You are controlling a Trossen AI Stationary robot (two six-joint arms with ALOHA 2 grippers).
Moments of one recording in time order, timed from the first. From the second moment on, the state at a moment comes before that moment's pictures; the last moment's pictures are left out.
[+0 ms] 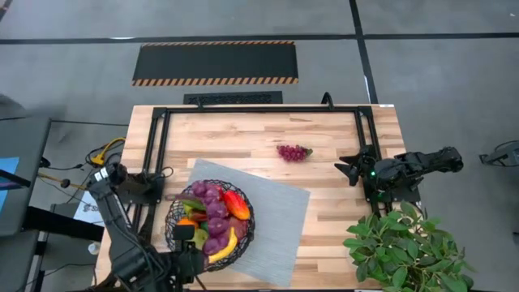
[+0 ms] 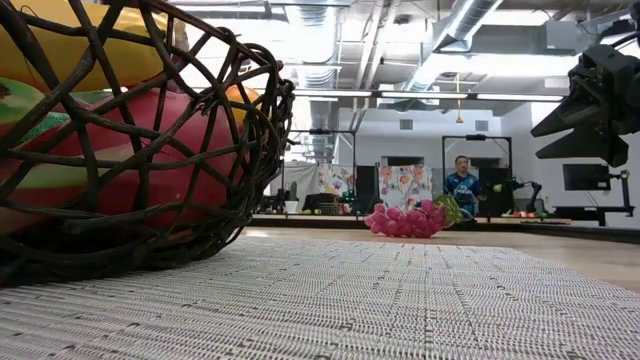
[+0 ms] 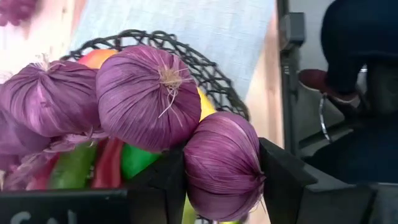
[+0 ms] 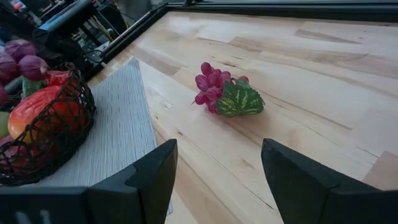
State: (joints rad) left arm -0.96 1.82 1.91 -1.41 -0.48 -0.91; right arm 0.27 0.01 0.24 -0.73 0.66 0.86
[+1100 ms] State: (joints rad) left arm -0.91 1.84 1.86 -1.33 -0.49 -0.83; right arm 0.27 0.01 0.24 -0.74 0.66 0.87
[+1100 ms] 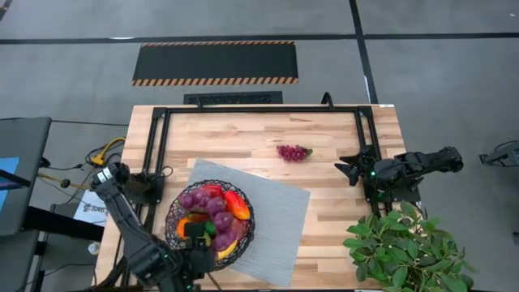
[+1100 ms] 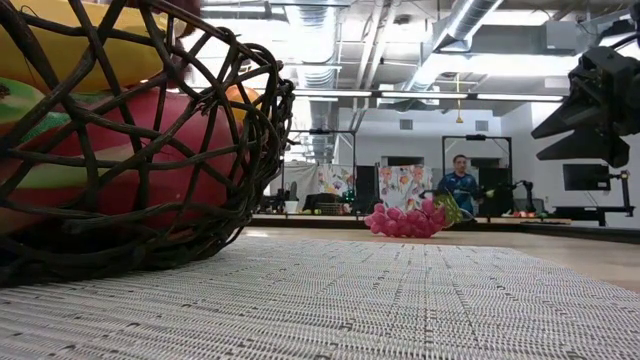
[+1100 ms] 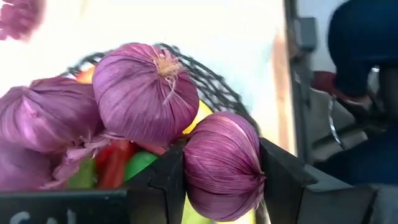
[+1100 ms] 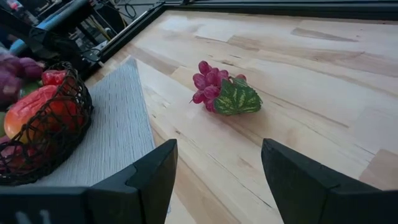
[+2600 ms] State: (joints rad) left arm -0.56 1.83 1.86 -1.19 -0.83 -0.28; right arm 0.27 0.01 0.24 -0.77 0.66 0.87
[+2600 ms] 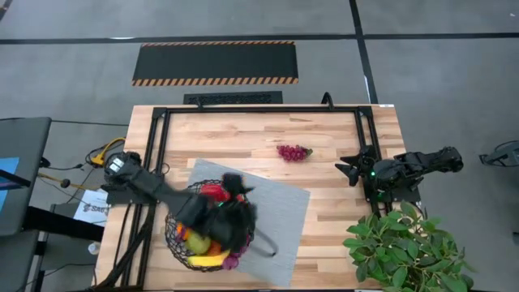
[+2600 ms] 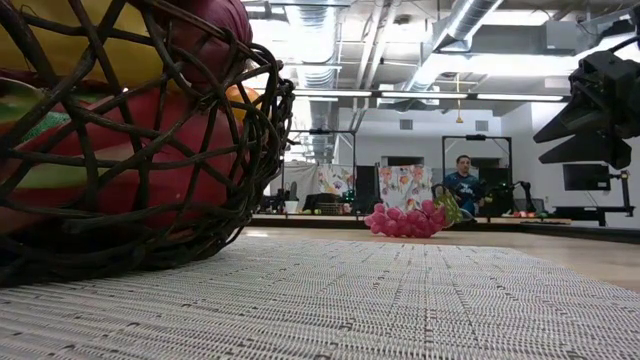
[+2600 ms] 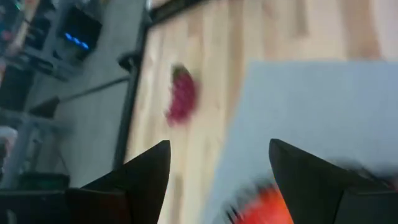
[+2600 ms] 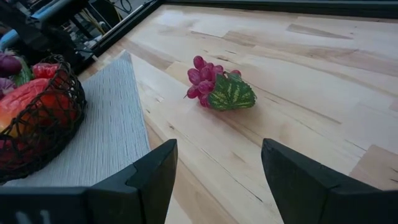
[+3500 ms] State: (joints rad) left arm 0.11 2.24 1.86 -0.41 -0.15 0.29; right arm 0.27 0.02 0.24 -0.78 0.65 0.87
